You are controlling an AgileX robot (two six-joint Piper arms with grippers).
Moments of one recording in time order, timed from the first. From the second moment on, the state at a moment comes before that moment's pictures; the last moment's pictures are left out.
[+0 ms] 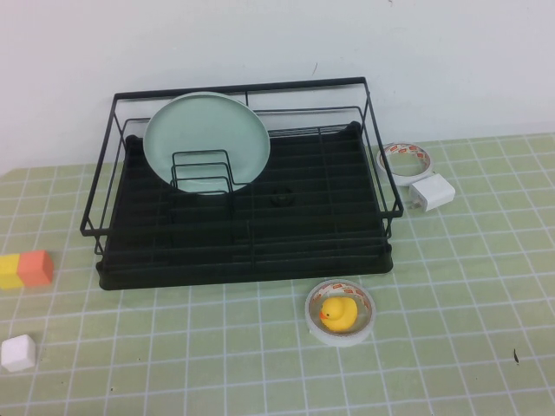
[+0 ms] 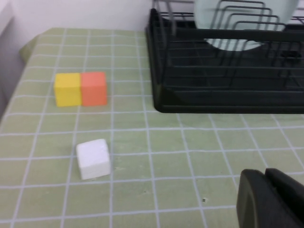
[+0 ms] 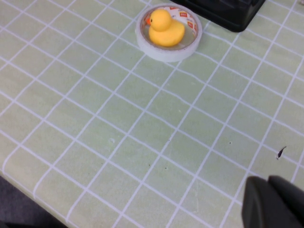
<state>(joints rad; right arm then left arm) 0.38 0.54 -0.37 0.23 0.67 -0.41 -0.08 -0.01 0.01 -0.07 0.38 -0.06</state>
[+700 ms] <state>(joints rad) 0.38 0.54 -0.37 0.23 0.67 -0.41 -0.11 -0.01 0.01 -0.07 0.38 -0.05</state>
